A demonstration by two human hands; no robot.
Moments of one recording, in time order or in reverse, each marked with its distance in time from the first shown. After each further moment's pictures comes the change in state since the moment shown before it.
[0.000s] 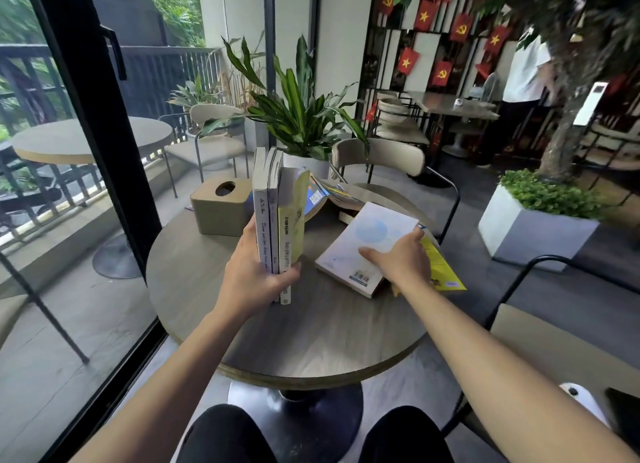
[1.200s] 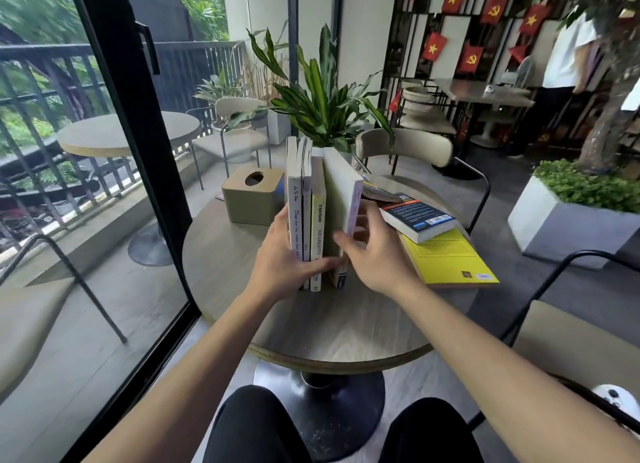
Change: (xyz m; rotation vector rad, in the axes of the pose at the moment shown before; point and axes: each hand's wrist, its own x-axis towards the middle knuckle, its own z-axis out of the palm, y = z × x) left_hand 0.001 0.006 -0.008 -0.084 -0.041 0.002; right_hand -0.080 -0.053 0.008 0.567 -0.273 -0.634
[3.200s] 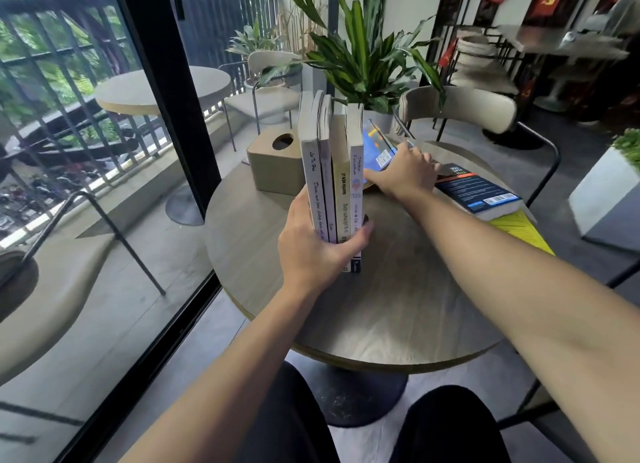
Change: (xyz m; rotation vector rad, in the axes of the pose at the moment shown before) left_hand -0.010 0.000 0.026 0.021 0.367 -0.065; right_hand 0.152 0.085 0.035 -0.855 0.057 0.298
